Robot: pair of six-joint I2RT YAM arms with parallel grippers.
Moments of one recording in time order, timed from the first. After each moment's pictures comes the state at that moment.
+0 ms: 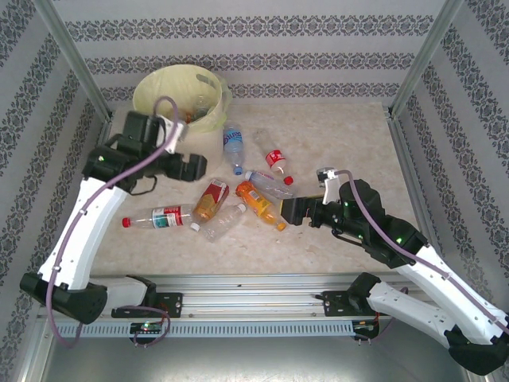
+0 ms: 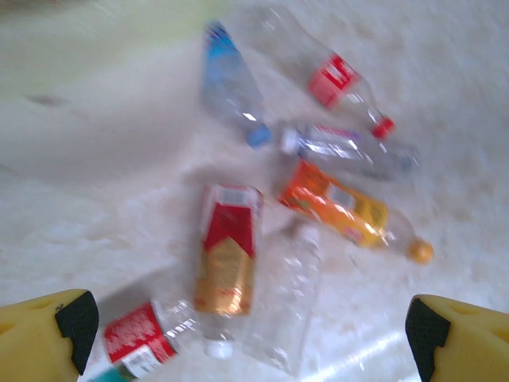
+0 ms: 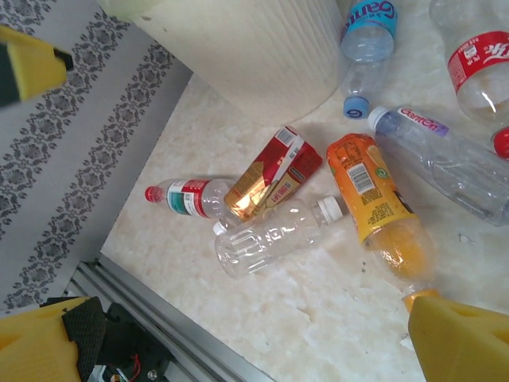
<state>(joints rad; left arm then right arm) -0.34 1.25 1.53 -1.14 0.16 -0.07 0.74 0.75 0.92 -0.65 -0.12 0.66</state>
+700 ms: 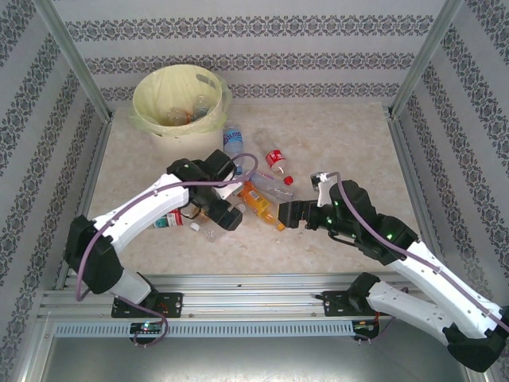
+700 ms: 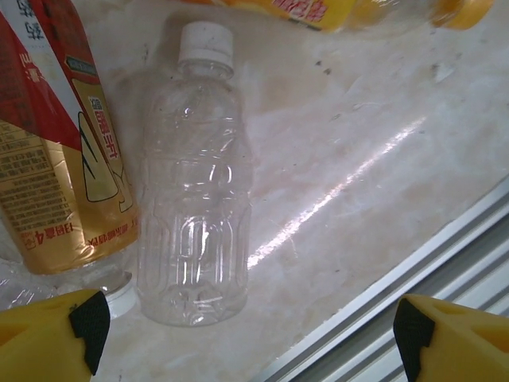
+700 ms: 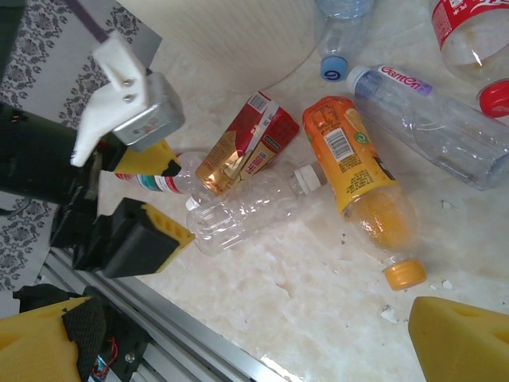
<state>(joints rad) -0.65 1.53 1.31 -1.13 0.11 -0.02 0.74 0.78 0.88 -0.67 -0.12 0.66</state>
